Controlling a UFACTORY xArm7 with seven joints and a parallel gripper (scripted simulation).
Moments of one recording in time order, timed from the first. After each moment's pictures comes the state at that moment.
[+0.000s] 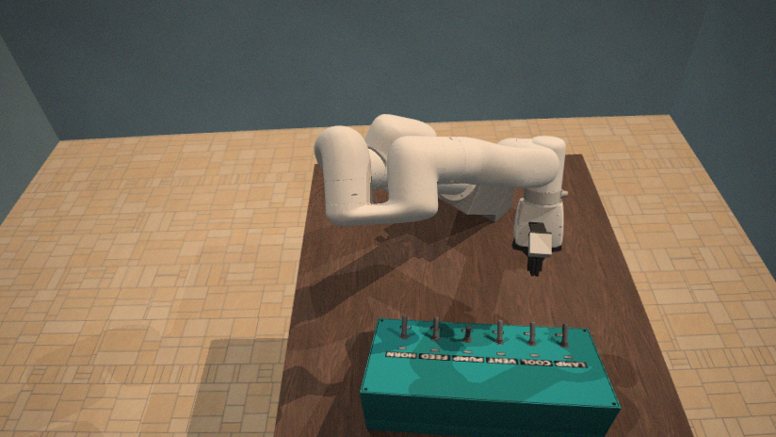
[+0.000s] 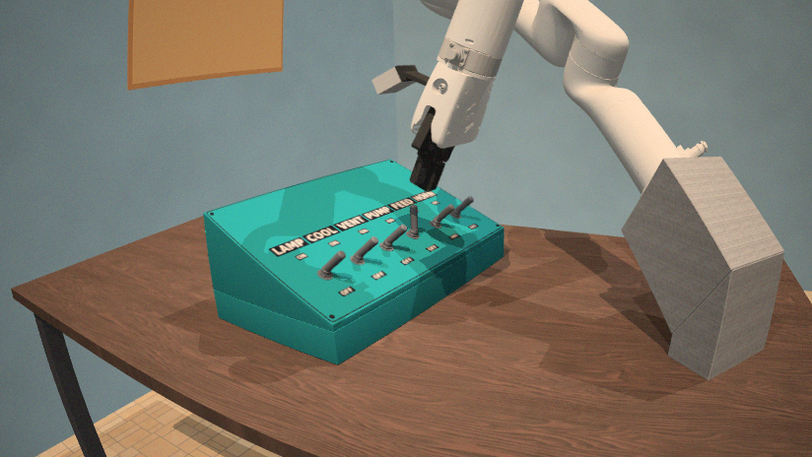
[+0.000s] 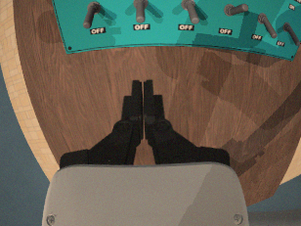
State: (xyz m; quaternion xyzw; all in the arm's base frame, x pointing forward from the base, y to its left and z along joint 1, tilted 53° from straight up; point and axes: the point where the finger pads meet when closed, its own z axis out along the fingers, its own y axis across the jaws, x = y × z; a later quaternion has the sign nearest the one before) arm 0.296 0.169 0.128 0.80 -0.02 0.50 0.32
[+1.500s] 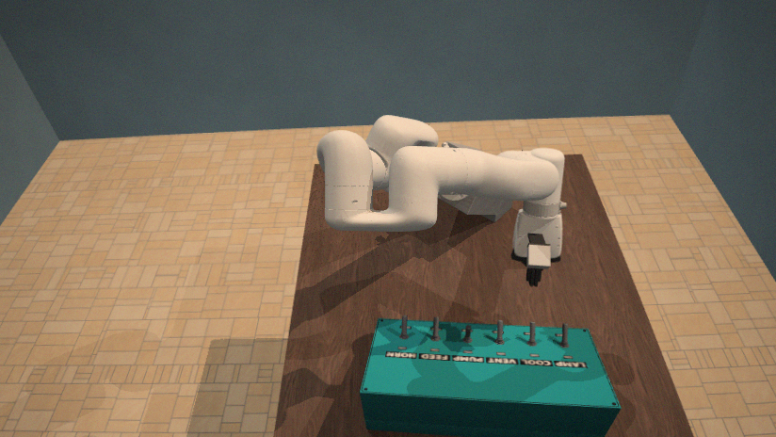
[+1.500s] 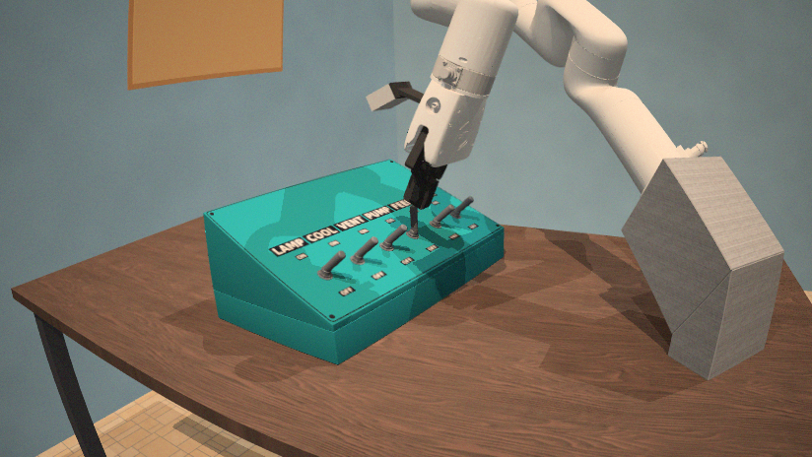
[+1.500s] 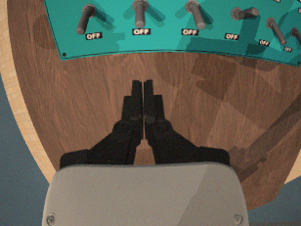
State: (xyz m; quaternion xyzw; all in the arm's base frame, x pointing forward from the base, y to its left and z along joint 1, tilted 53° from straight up) arm 0.316 0.155 0.120 0.80 -0.02 0.50 0.32
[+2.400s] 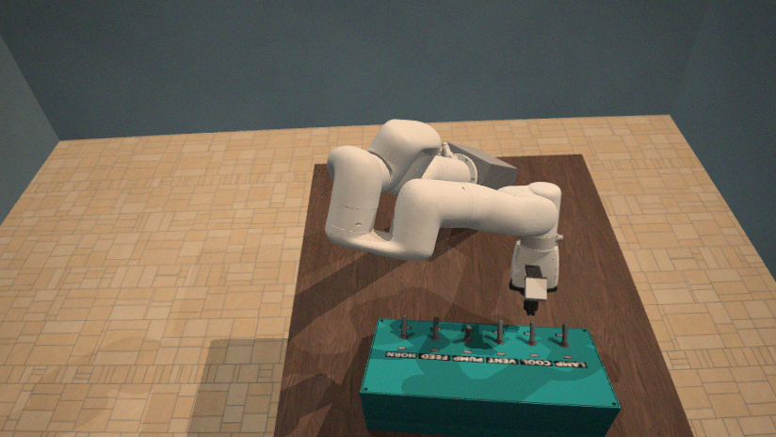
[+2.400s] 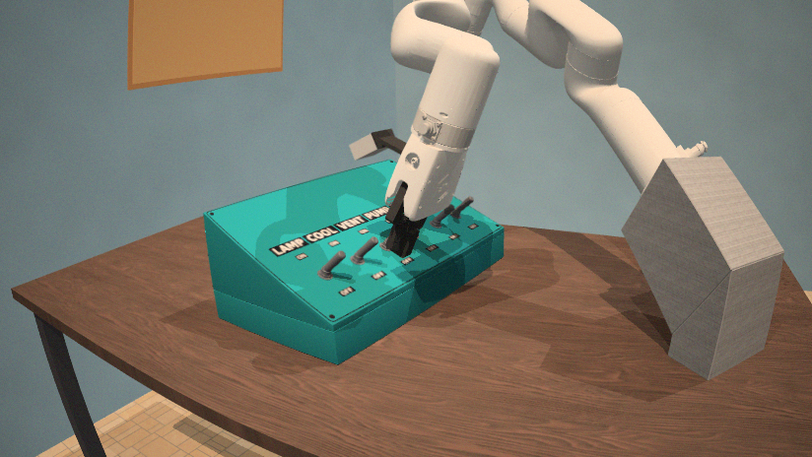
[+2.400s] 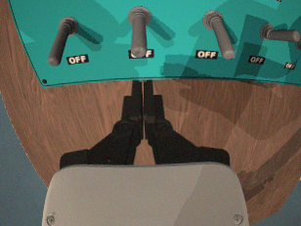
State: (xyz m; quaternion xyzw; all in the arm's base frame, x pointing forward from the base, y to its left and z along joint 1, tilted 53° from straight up) arm 0.376 0.116 0.098 0.80 -0.02 0.50 0.32
